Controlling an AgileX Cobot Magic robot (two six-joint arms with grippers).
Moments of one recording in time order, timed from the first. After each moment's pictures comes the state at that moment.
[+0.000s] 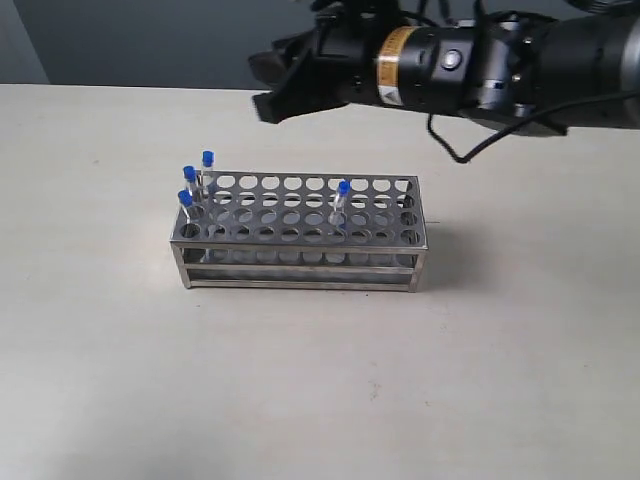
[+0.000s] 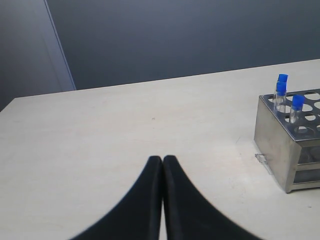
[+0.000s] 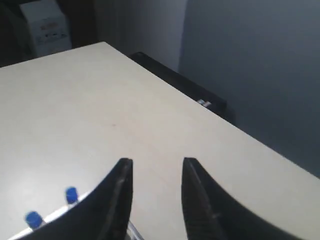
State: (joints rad) left arm 0.10 0.01 0.00 0.03 0.23 0.06; right arm 0.67 1.75 -1.14 -0.93 -0.38 0.78
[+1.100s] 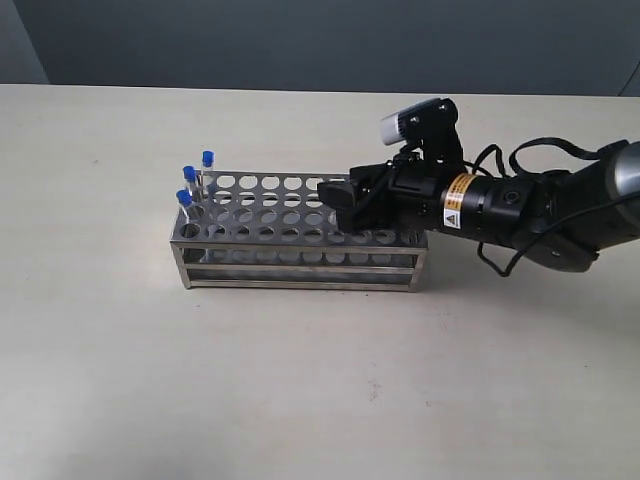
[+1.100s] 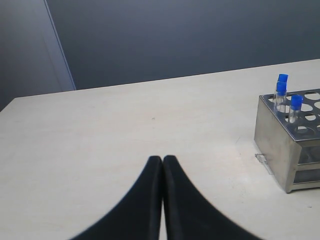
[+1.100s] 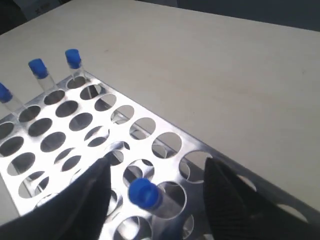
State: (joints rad) left arm 0.10 0.01 0.00 0.03 0.23 0.06; right arm 0.52 1.93 -0.79 -0.70 -0.78 0.59
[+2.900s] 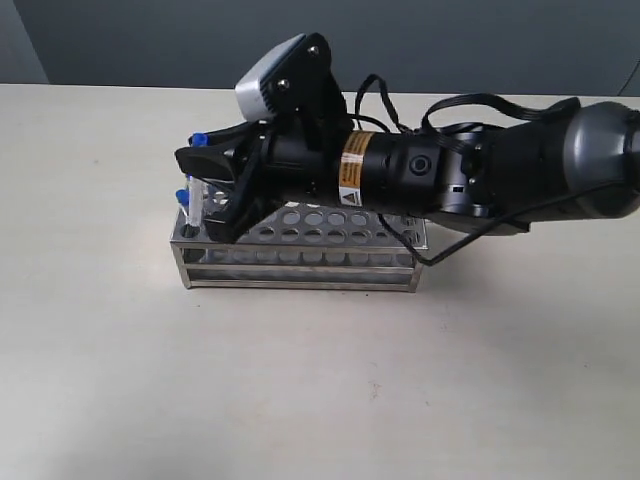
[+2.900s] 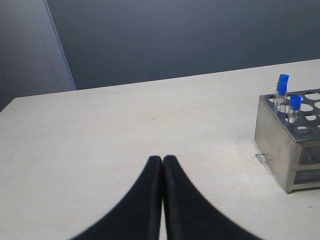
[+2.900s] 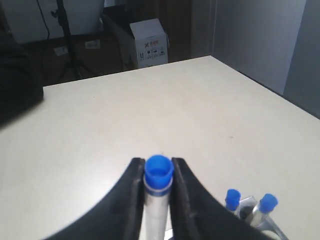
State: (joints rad) left arm 0.10 0.01 0.00 0.03 0.23 0.06; right arm 0.81 1.81 -0.97 -0.81 -0.73 0.60
